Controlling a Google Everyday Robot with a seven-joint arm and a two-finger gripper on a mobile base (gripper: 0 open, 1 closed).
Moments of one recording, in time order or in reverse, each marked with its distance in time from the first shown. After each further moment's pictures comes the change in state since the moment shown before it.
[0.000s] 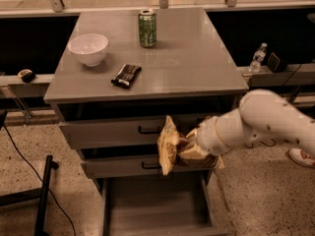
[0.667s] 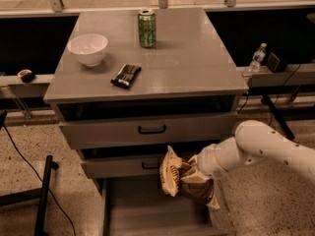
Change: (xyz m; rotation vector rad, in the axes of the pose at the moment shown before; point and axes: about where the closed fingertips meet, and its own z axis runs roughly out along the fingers) arm 0.077 0.036 0.061 -0.110 0.005 0.013
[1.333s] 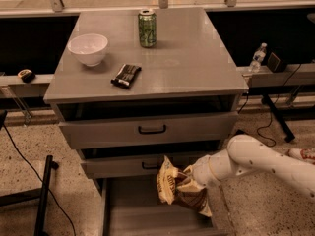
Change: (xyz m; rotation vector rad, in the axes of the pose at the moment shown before) arm 0.033 0.001 0.050 -0.041 -0.043 -0.003
